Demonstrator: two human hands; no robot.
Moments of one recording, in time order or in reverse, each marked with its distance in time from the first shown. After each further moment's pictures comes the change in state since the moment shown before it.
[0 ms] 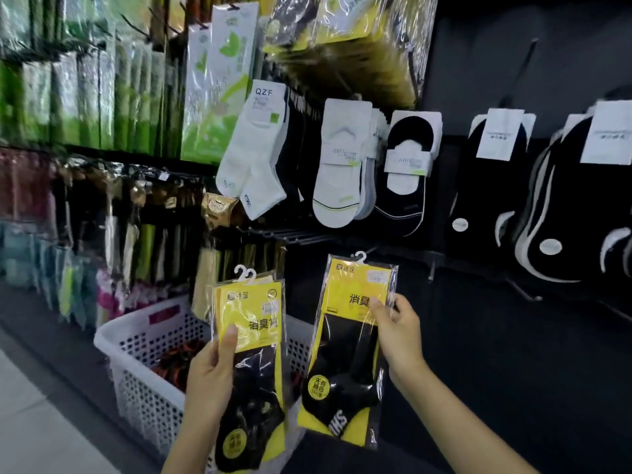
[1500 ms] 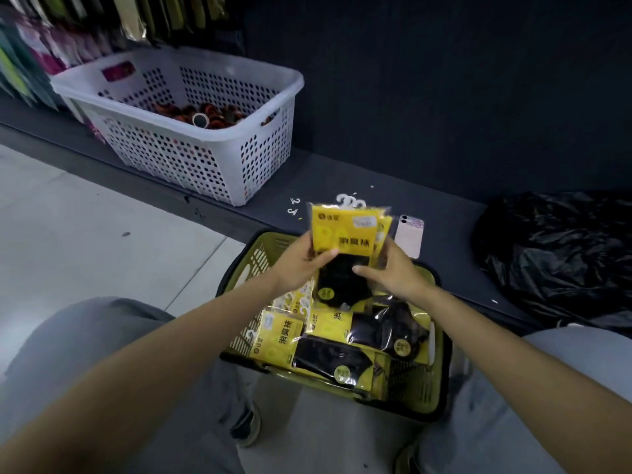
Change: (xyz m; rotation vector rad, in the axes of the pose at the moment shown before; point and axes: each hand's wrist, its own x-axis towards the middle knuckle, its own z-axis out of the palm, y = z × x) left_hand -0.309 -0.116 0.047 0.320 -0.928 -0.231; right_hand -0.305 0.157 -0.220 -0.403 -0.478 0.341
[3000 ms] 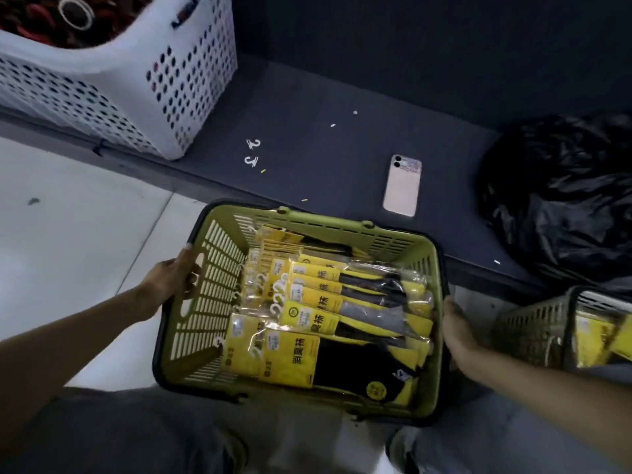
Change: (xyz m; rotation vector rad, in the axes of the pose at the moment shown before) left_hand 0.006 -0.150 -0.108 -0.088 0.101 -0.865; right_hand -0.051 0.161 -0.025 0.092 0.505 1.057
